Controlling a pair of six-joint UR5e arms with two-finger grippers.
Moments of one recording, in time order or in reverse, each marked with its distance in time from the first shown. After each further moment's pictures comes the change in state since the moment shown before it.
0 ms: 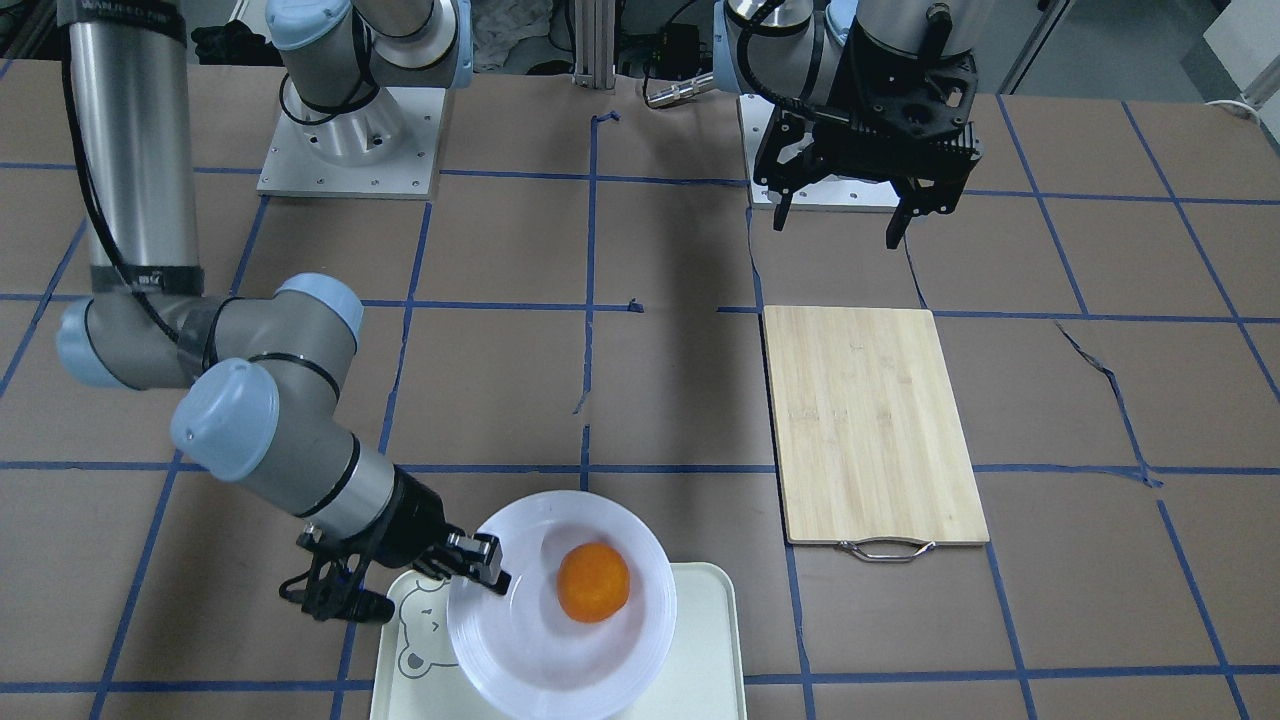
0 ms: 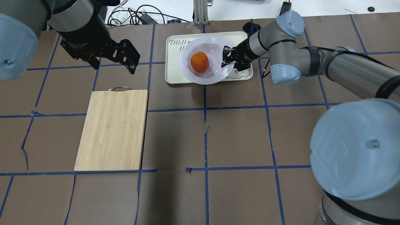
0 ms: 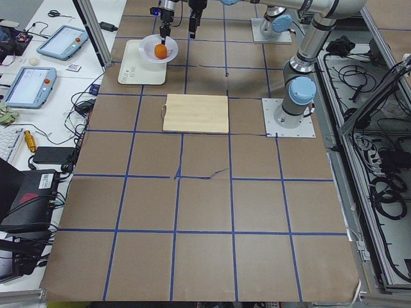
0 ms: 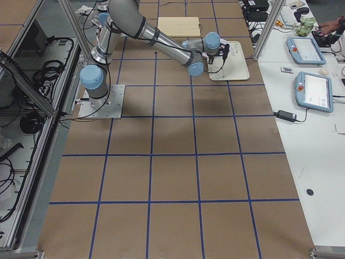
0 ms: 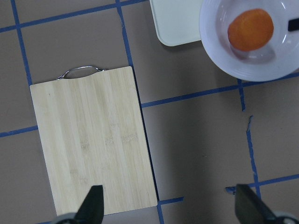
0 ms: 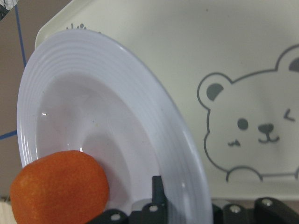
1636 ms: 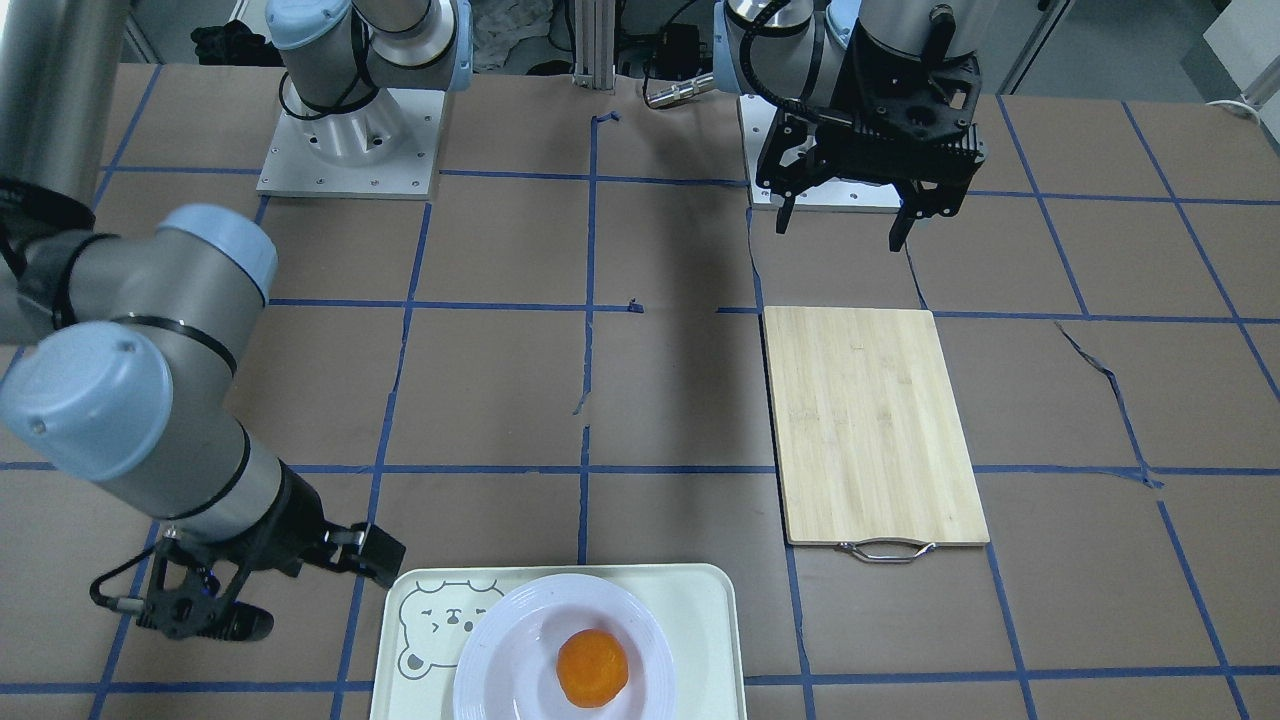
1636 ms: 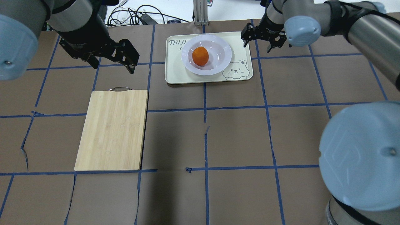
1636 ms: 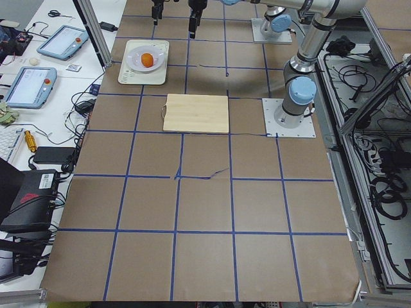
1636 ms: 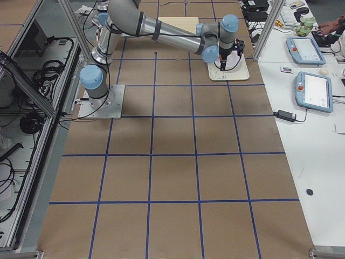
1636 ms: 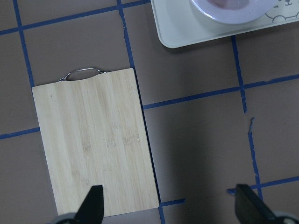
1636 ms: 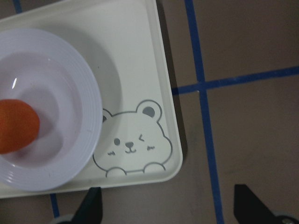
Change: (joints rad) left arm 0.002 0.000 0.000 0.005 0.003 0.000; right arm -0.030 -0.151 -0.192 0.541 -0.423 -0.206
